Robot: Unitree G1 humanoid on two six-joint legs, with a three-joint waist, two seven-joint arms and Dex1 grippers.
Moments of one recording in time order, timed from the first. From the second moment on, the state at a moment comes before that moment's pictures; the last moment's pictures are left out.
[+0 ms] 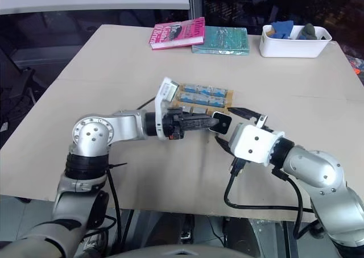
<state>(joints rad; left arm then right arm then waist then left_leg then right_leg) -0.71 0.46 -0.02 -0.12 -1.15 1.21 -0.59 -0.11 -0.71 0.03 -0.92 0.09 0.56 0.68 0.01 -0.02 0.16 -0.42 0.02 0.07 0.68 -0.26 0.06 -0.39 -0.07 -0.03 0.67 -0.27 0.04</state>
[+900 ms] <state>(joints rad) -1.39 0.33 -0.51 1.06 -0.01 0.03 -1.40 0.68 -0.88 -0.39 -1.01 0.77 0.27 0.22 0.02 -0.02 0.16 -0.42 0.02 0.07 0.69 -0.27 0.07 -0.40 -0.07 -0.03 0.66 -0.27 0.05</state>
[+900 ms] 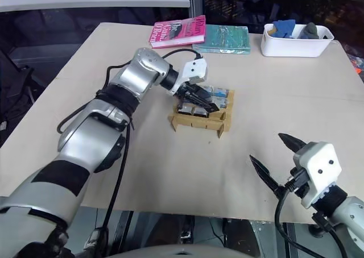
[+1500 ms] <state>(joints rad) -1.48 0.22 -0.39 1.21 0.10 -0.02 -1.48 0.79 -1.01 -0.29 -1.02 0.73 0.06 0.05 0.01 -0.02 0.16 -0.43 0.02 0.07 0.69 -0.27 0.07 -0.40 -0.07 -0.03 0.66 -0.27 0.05</state>
